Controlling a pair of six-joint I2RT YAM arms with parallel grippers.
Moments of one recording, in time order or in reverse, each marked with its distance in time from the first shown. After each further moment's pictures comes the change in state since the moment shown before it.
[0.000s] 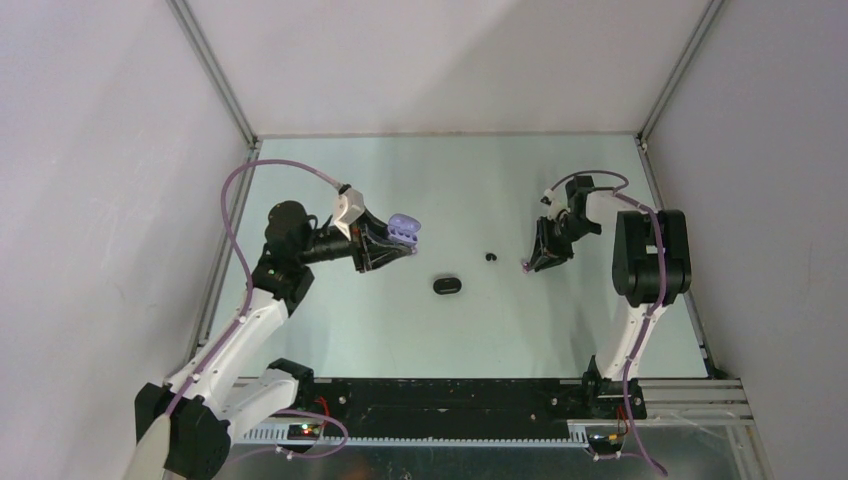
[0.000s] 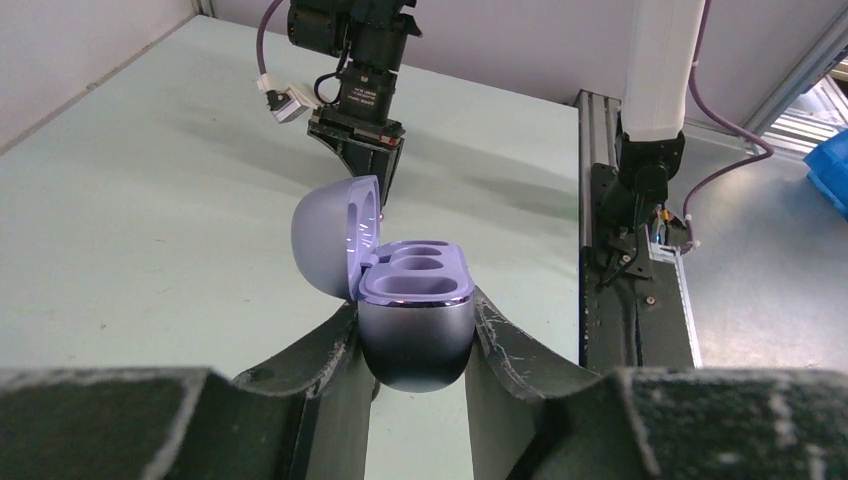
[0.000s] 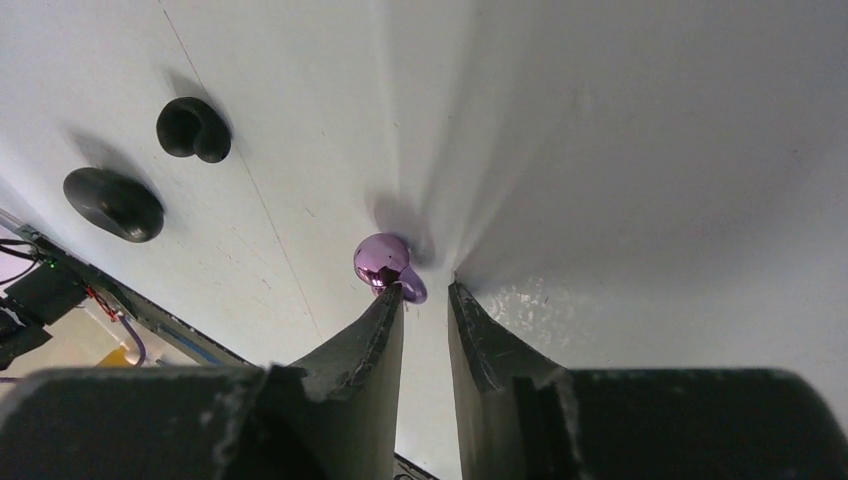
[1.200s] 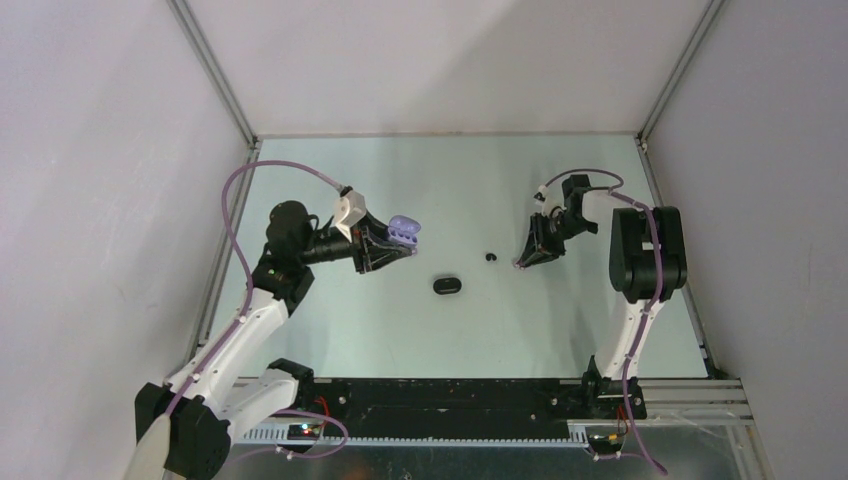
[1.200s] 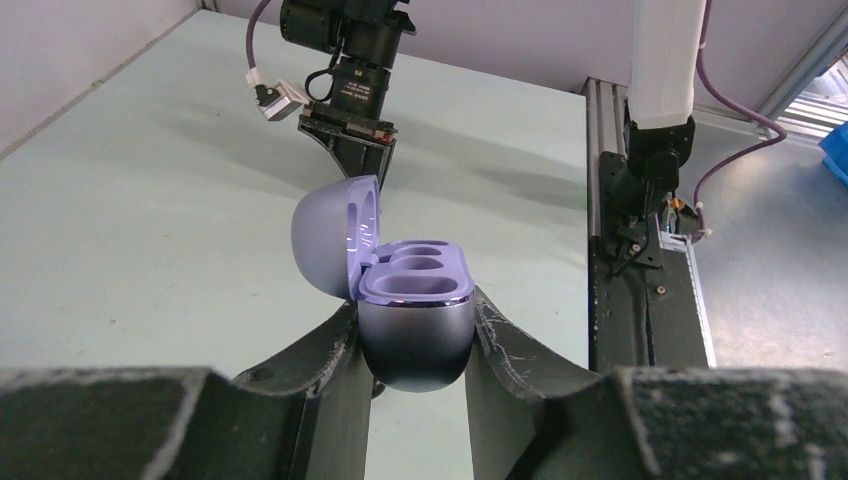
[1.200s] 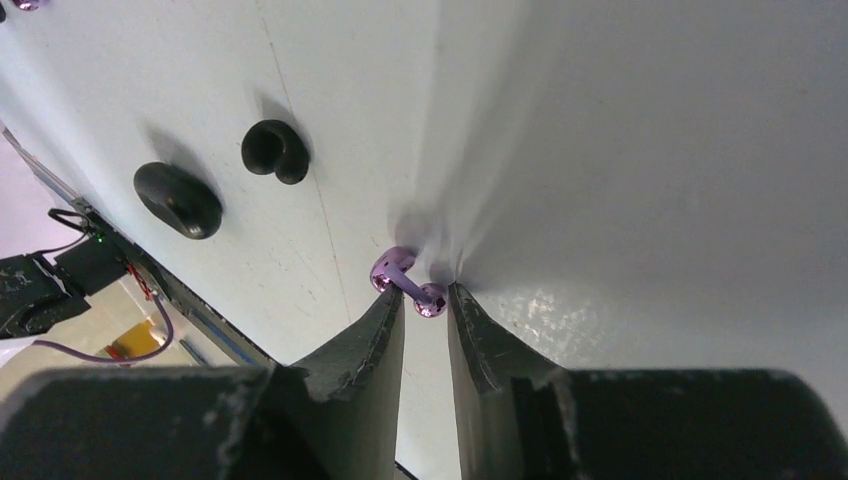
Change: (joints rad) left arm 0.000 0.001 0.000 -0.029 0.000 0.048; right arm 0.009 0.036 0.018 0.053 -0.126 -0.005
